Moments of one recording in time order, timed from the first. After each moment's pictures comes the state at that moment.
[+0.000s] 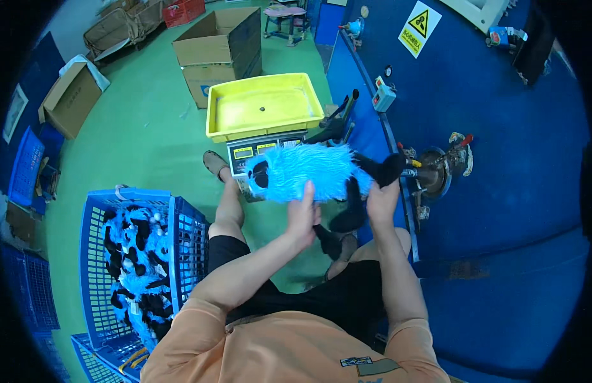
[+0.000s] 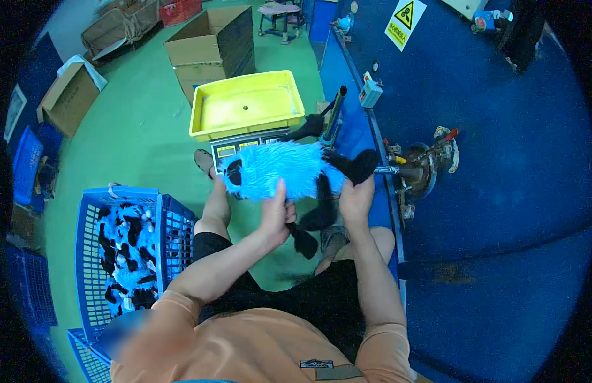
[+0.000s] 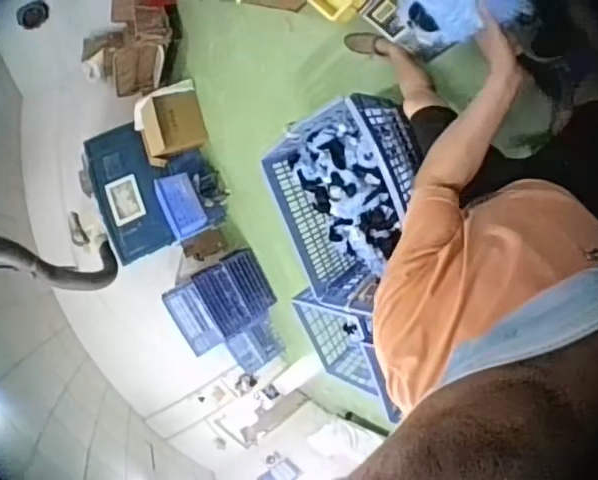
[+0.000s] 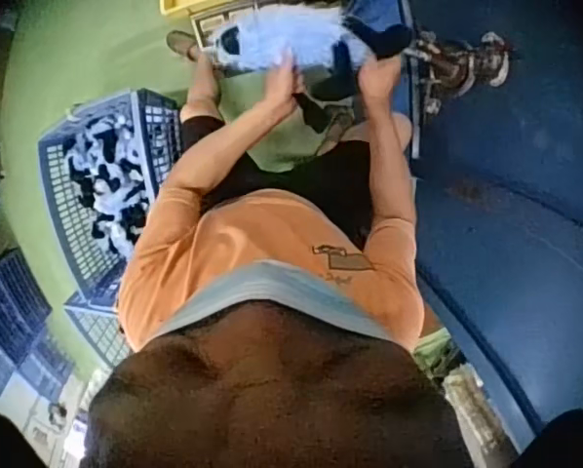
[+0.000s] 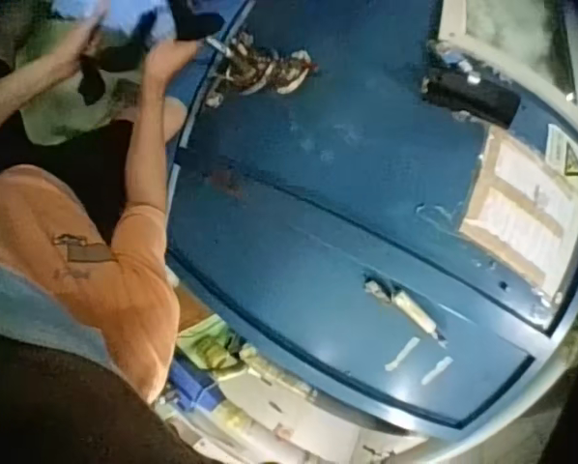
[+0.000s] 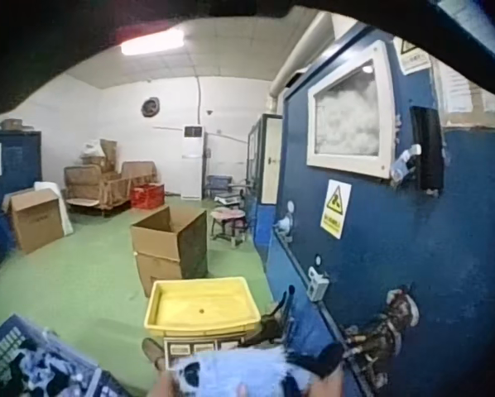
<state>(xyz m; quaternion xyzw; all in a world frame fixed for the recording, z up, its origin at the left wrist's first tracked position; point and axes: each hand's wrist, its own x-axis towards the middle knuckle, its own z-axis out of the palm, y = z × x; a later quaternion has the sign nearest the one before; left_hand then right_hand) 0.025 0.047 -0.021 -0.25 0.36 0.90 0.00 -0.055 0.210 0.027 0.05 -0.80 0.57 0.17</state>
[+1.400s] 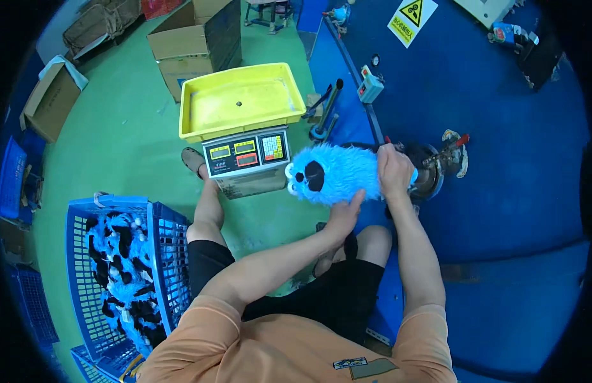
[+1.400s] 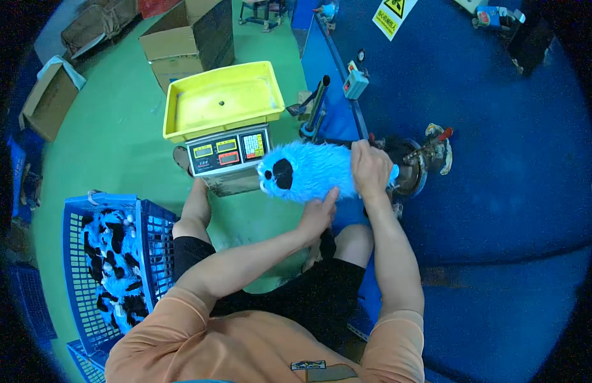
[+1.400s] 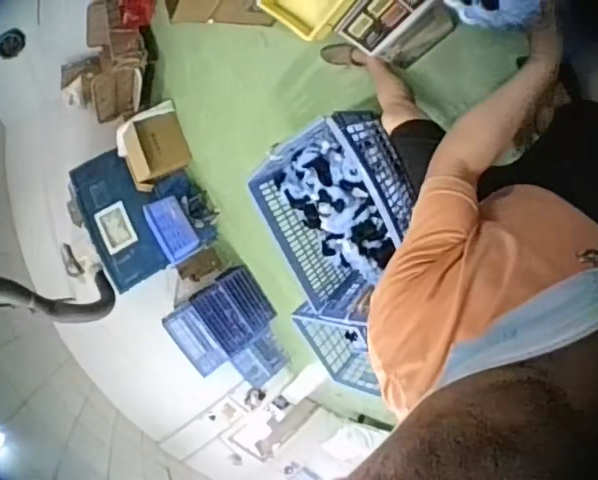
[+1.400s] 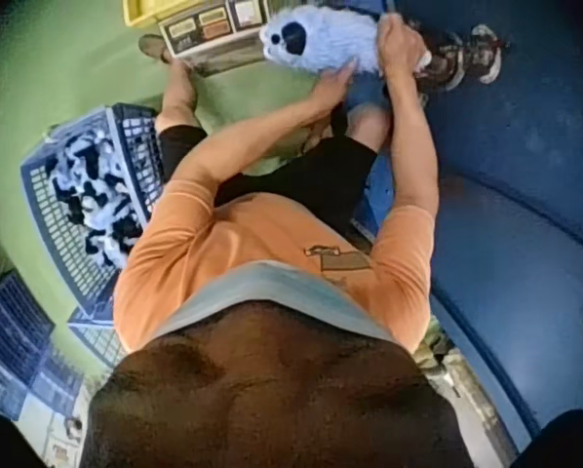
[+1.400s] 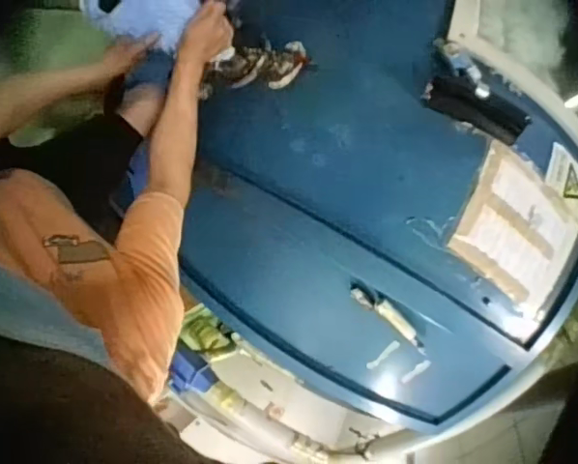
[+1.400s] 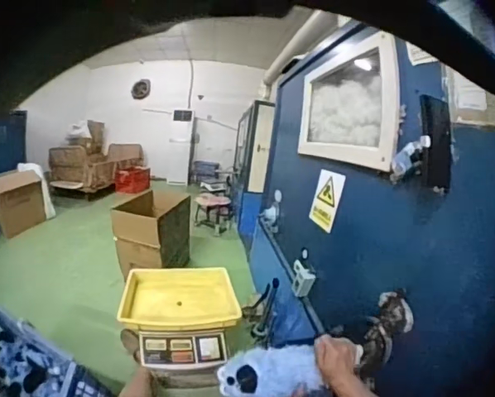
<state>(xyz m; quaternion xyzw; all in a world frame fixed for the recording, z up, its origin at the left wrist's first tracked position) -0.026 0.160 -0.011 -0.18 0.59 0.78 0.10 -0.144 0.284 0.038 0.22 -0.89 0.04 0.40</state>
